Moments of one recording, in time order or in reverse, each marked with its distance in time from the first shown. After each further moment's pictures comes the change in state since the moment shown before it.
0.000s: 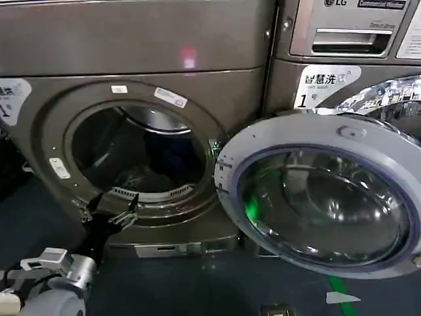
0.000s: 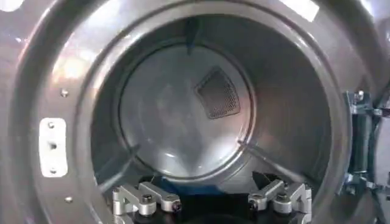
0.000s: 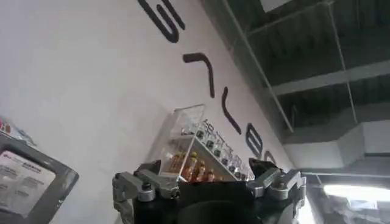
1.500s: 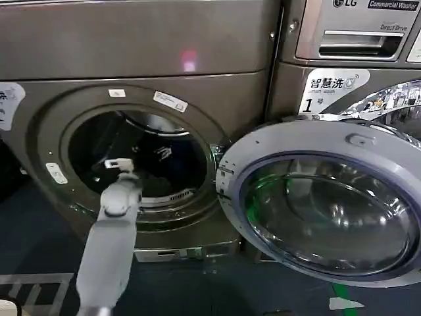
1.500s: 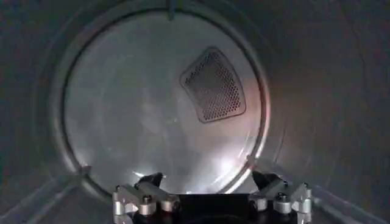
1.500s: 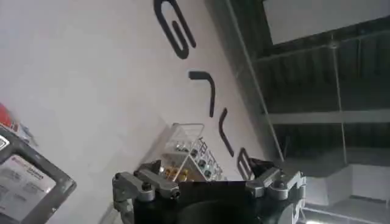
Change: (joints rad) left arm -0.842 0.001 0.267 0.939 0.077 -0.128 -0.052; right arm -0.141 0.084 0.132 0.136 -0.026 0.047 0.046
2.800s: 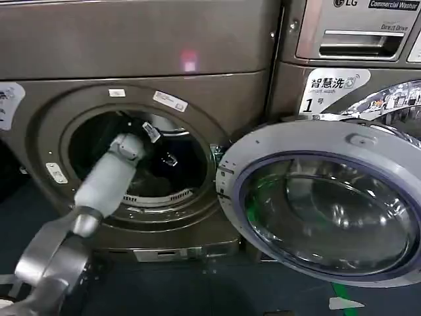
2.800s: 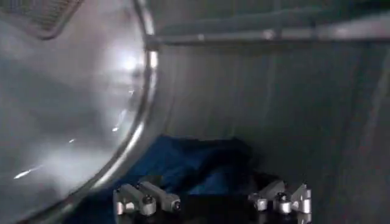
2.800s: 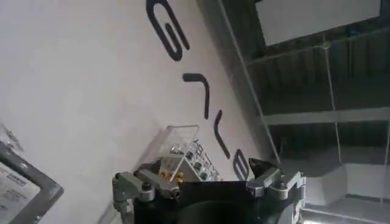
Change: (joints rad) left arm -0.600 0.135 0.535 0.780 0.386 -0.057 0.663; right arm 0.041 -0.054 -0.028 -0.066 -0.024 0.013 -0.003
